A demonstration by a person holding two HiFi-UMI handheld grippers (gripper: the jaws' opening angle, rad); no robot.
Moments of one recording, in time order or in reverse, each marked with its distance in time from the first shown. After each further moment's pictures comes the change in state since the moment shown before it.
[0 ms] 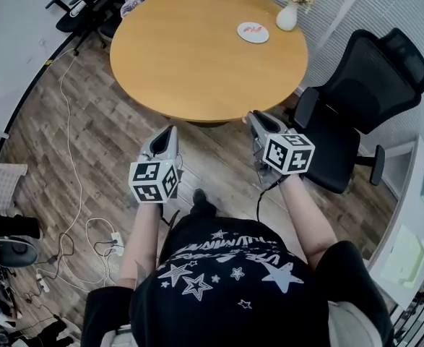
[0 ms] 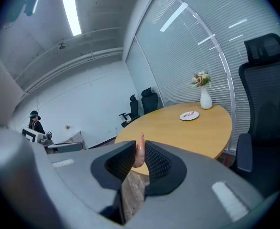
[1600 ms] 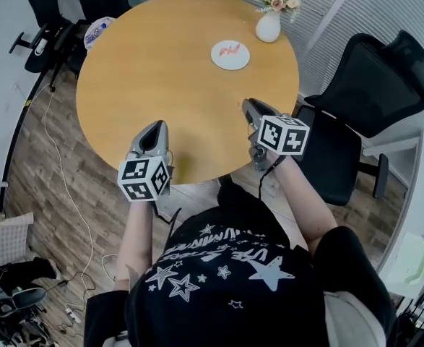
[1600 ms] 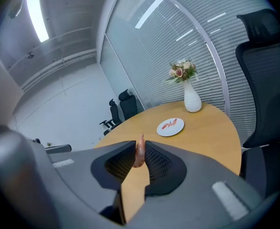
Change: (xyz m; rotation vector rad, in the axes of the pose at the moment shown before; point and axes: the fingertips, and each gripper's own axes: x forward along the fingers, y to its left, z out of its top) left arm 0.248 0.029 0.090 0.066 0.069 -0.092; right arm 0.155 -0.188 0.106 0.186 -0.001 -0.145
